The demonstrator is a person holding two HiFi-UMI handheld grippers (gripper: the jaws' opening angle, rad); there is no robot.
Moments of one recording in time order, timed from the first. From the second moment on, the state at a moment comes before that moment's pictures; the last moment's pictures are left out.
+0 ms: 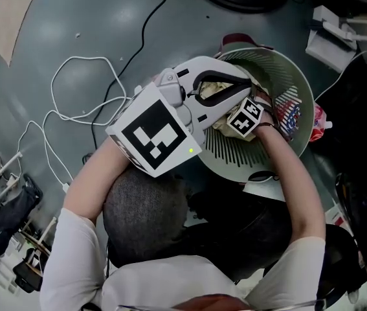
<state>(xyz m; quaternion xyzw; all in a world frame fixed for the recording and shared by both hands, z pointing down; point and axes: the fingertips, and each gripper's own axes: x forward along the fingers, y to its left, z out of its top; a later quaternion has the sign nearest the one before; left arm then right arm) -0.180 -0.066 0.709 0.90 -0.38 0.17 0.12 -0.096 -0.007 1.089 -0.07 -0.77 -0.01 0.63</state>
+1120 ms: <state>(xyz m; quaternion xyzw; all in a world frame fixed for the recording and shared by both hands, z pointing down) -0.193 -0.057 0.716 0.90 -0.38 0.18 0.13 -0.104 0.002 1.131 -0.09 -0.75 -0.04 0.66</state>
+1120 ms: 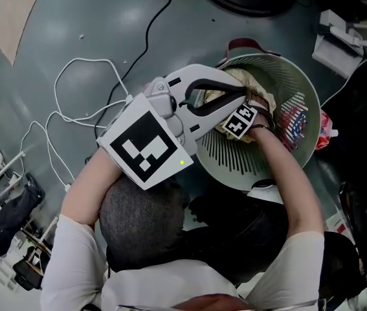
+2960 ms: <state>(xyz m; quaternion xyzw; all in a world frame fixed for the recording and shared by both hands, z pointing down) -0.210 -0.088 0.721 0.87 -0.45 0.17 0.15 -0.115 -0.034 1.013 -0.09 -0.78 -0.03 0.62</state>
